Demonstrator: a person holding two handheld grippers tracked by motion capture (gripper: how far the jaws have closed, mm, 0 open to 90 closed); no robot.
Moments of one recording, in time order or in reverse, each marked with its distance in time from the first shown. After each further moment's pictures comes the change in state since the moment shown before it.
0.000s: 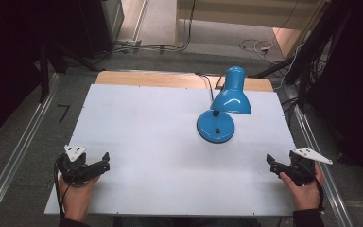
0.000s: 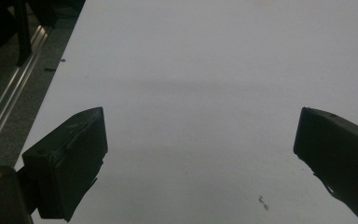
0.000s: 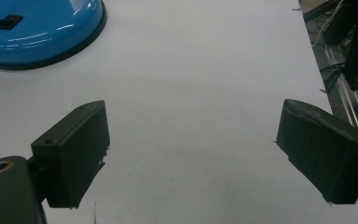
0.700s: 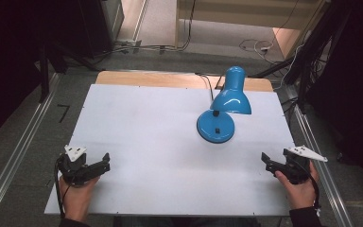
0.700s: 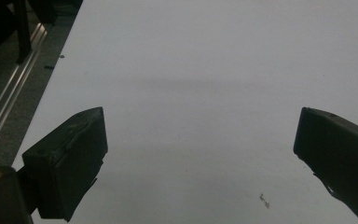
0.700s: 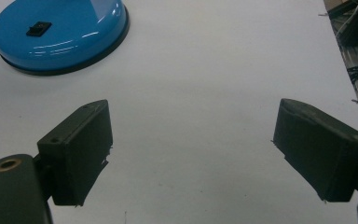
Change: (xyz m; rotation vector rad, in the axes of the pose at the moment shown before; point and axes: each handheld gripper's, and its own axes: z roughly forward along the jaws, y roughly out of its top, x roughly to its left) left arm 0.000 -0.001 0.001 0.006 0.004 -0.003; right arm 0.013 0.006 0.003 0.001 0.046 -0.005
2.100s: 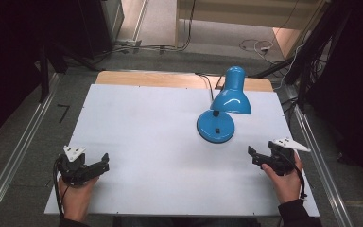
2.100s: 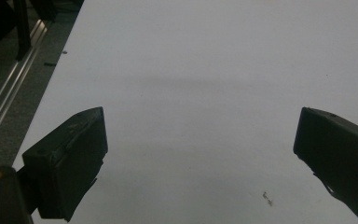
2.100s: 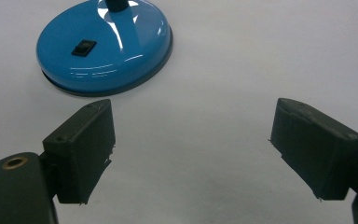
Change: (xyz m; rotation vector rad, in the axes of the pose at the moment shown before) left arm 0.003 -0.001 0.000 0.005 -0.002 -0.013; right arm 0.031 0.019 0.021 -0.006 0.064 -0.043
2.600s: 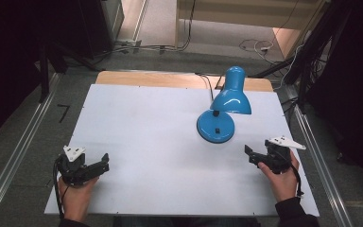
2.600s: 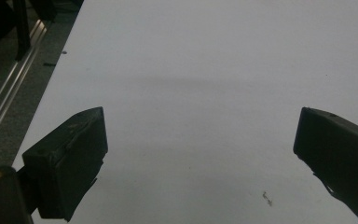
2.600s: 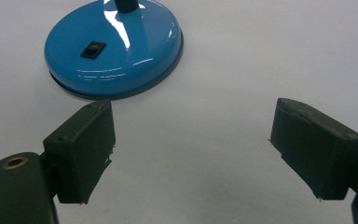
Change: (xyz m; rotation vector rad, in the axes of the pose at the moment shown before) left arm 0.000 0.000 0.000 -0.001 -0.001 0.000; right arm 0.007 0.004 0.006 0.003 0.013 -0.015
